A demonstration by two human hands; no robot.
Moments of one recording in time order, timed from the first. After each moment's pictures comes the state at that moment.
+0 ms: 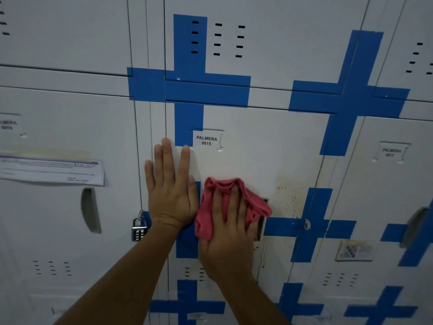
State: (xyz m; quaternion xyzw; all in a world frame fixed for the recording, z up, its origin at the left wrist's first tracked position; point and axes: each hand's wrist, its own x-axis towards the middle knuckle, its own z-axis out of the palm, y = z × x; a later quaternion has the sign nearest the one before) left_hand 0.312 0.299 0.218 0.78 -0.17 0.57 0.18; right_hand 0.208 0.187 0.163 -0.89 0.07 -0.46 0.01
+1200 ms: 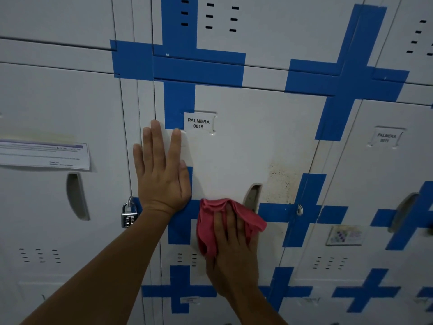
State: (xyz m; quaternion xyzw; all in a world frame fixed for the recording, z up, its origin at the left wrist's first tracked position) left_hand 0.311 0.299 0.218 0.76 -0.18 0.59 0.20; right_hand 0.204 0.155 0.094 -0.95 0.05 -0.31 0.01
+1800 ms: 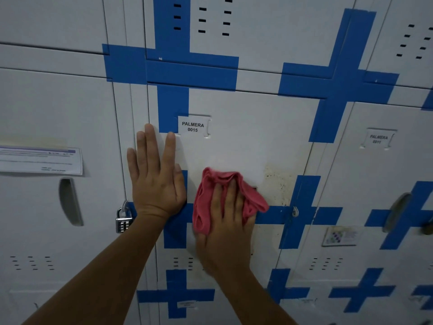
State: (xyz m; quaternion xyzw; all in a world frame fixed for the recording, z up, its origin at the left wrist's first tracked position) left_hand 0.310 0.297 0.218 0.77 -0.18 0.58 0.20; right_hand 0.211 0.171 0.152 -0.90 0.07 -0.42 0.05
